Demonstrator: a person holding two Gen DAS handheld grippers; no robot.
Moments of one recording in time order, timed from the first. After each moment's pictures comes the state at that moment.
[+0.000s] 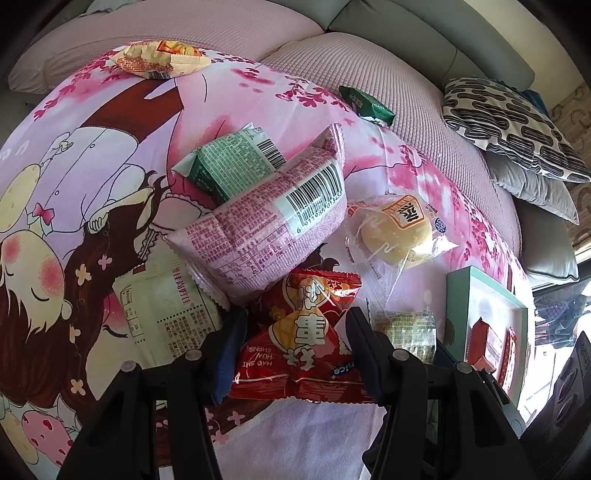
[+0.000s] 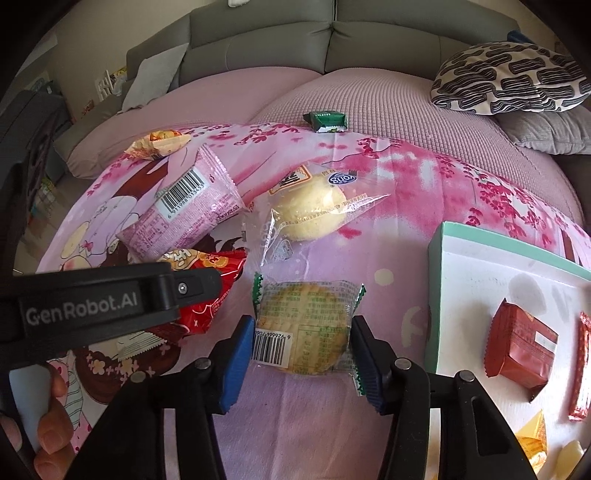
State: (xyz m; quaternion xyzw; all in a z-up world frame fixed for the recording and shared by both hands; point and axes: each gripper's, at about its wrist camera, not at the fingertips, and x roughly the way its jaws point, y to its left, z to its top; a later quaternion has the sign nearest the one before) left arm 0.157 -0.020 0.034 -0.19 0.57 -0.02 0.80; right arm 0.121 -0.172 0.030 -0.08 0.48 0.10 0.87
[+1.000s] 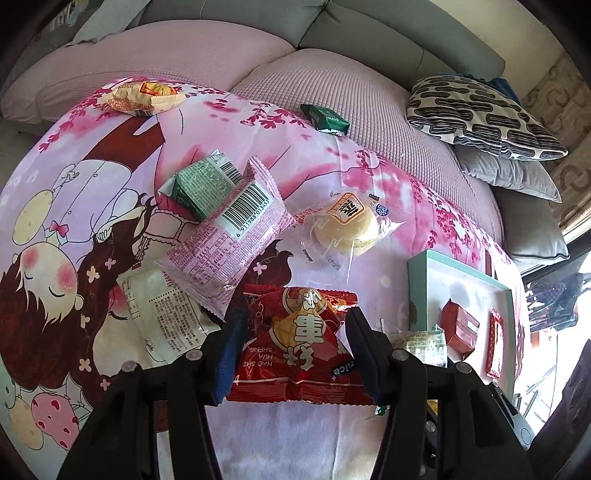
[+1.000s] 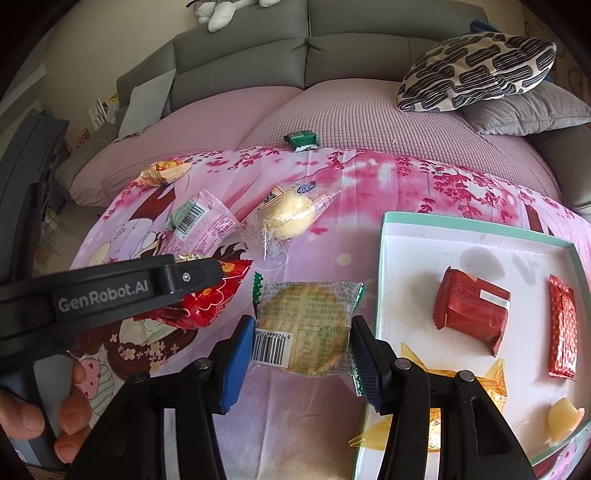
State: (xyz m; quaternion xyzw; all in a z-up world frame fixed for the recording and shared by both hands) left arm 0.136 -0.038 0.076 -0.16 0.54 -0.05 0.83; right arm 0.086 -0.206 0.068 -0.03 0.47 0.09 0.88
